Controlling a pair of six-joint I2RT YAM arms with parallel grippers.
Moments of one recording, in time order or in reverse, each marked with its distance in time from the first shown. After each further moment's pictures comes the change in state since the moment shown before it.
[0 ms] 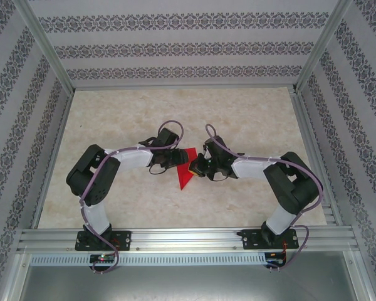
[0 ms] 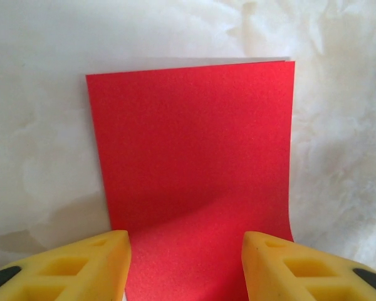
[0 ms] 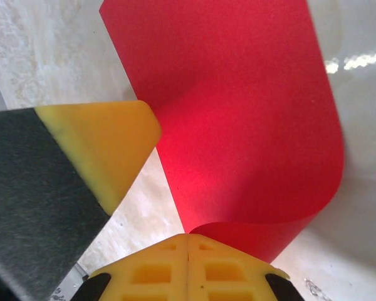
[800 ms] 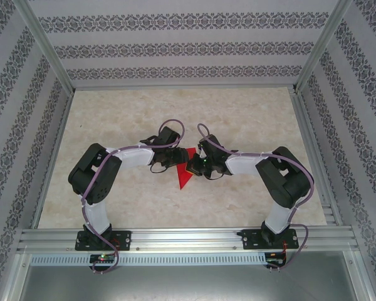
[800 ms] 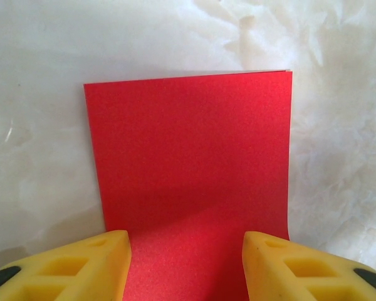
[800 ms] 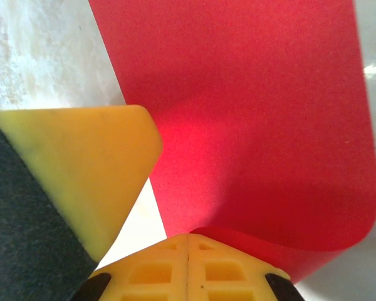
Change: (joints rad) left arm 0.000 0.019 0.027 -0.021 -0.006 0.000; right arm 0.021 0.085 0.078 -0.043 0.025 -0.090
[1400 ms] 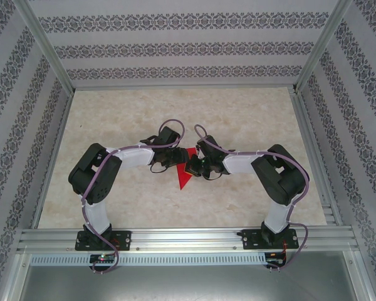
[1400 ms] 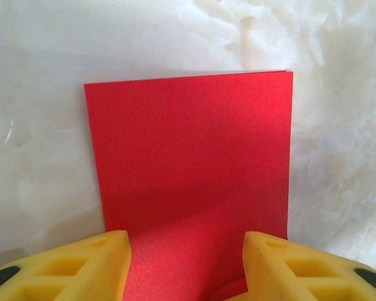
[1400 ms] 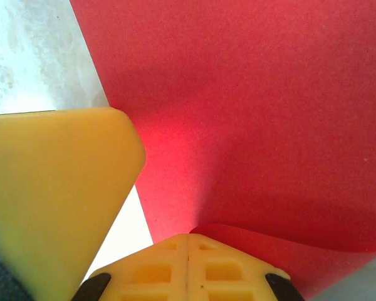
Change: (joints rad) left arm 0.000 0.002 0.002 -0.002 0.000 0.000; right arm 0.005 0.044 0.019 0.001 0.000 -0.018
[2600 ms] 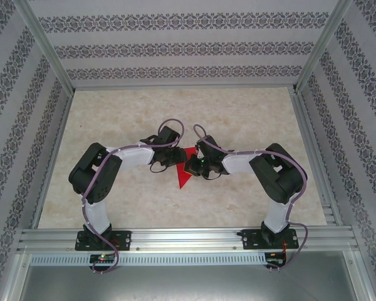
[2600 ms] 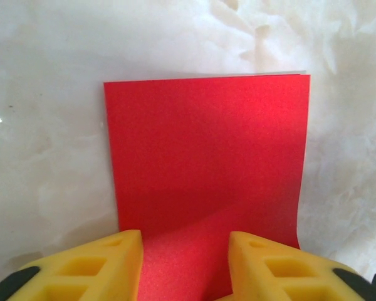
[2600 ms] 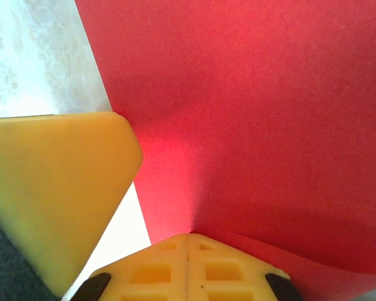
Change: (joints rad) left arm 0.006 0.005 0.010 -0.021 -0.021 0.001; right arm -0.004 0.023 0.000 0.044 -0.003 -0.007
